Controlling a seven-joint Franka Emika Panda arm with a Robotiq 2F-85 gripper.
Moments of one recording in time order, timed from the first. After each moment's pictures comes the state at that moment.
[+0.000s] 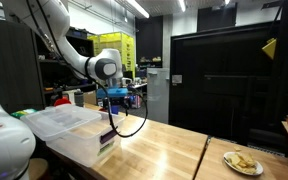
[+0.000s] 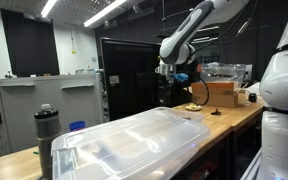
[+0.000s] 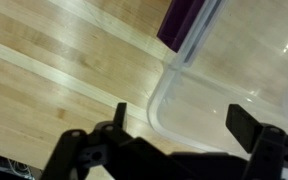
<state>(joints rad) 0.04 -0.30 0.01 -2.55 0.05 2.40 -0.44</state>
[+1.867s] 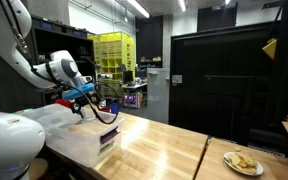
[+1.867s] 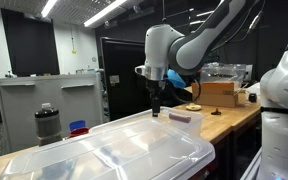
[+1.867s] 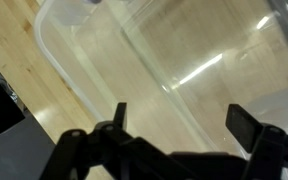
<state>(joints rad) 0.29 -0.44 0.23 -2.71 -0.33 2.47 -0.16</state>
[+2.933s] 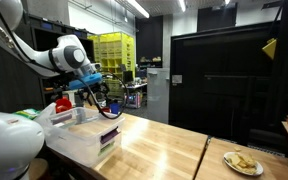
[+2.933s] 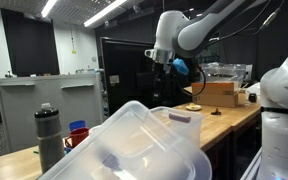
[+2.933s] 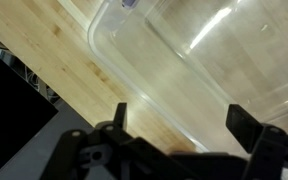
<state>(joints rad) 0.28 -0.60 0.10 -2.71 -0.25 2.46 -0.23</state>
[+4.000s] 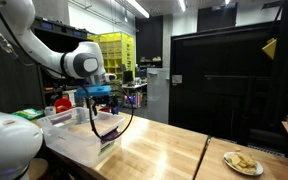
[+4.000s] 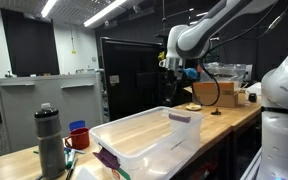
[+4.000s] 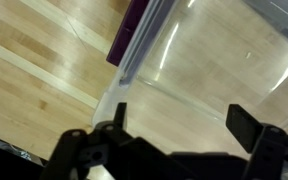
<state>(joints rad) 0.23 -0.60 -0.05 -2.77 -0.08 2.39 -0.31</state>
